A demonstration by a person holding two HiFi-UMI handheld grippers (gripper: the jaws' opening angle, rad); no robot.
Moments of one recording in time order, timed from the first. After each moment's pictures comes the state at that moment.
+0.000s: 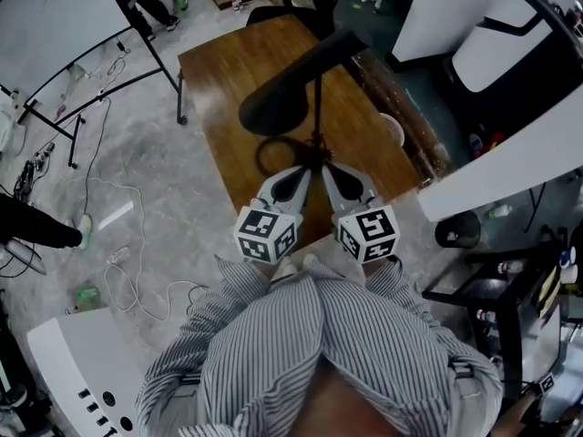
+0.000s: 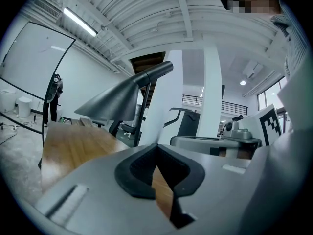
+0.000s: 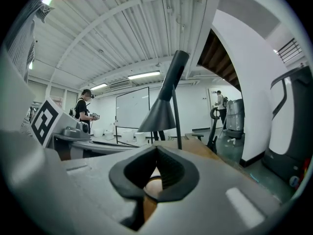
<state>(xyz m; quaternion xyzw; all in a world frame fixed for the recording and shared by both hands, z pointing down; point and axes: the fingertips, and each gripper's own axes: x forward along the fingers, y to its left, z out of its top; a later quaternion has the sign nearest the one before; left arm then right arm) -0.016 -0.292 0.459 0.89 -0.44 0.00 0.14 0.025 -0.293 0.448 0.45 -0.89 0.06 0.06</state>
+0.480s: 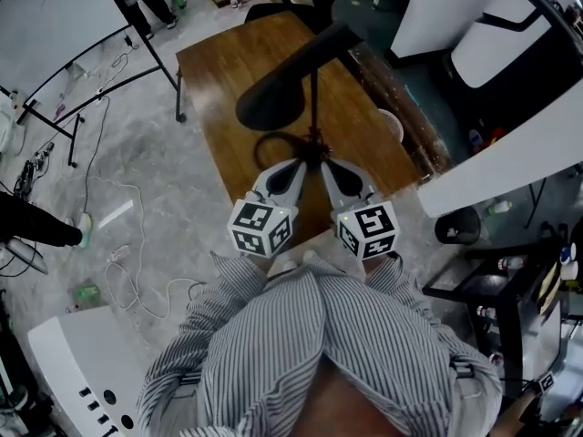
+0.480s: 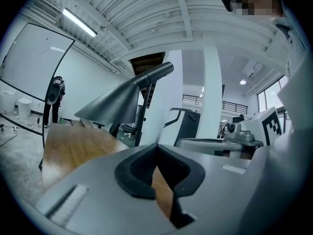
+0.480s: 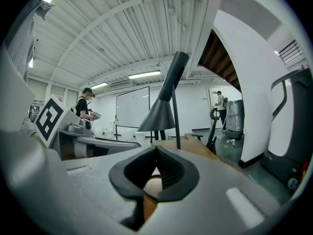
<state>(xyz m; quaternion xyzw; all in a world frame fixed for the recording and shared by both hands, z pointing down) -0.019 -0.296 0.455 0.89 -0.44 0.00 0.14 0.028 -0.291 0.447 0.45 -0.89 0.05 0.07</state>
